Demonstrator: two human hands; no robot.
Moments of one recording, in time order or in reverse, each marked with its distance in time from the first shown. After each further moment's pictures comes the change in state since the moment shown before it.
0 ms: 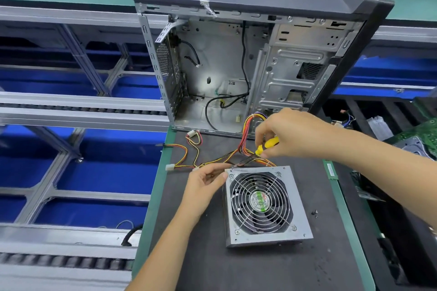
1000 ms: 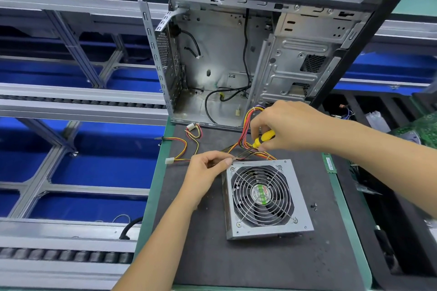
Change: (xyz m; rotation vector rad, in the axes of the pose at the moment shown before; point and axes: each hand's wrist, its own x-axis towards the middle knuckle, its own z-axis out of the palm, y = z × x) left_hand 0.018 0.003 -0.005 0.039 -0.041 -0.055; right_hand 0.010 -0.012 -0.002 -0.129 -0.038 -0.021
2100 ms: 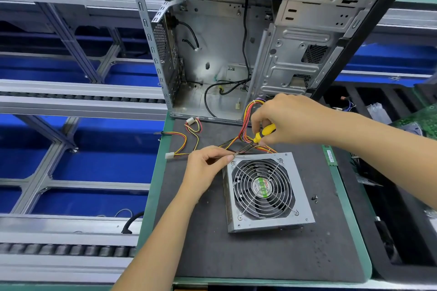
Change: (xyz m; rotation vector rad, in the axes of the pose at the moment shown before) left_hand -0.003 0.001 -0.001 0.225 0.044 0.155; right_hand -0.001 0.000 0.002 0.024 0.009 -0.008
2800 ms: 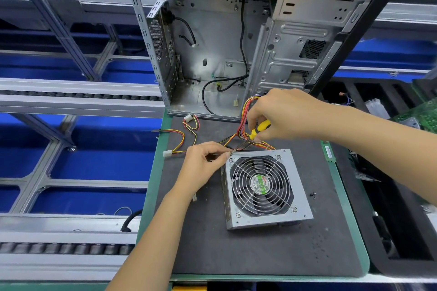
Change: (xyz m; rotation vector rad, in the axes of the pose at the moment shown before) left_hand 0.005 0.005 -0.005 0.179 -0.040 0.070; right_hand 0.003 -0.003 -0.003 -0.030 0.002 -0.009
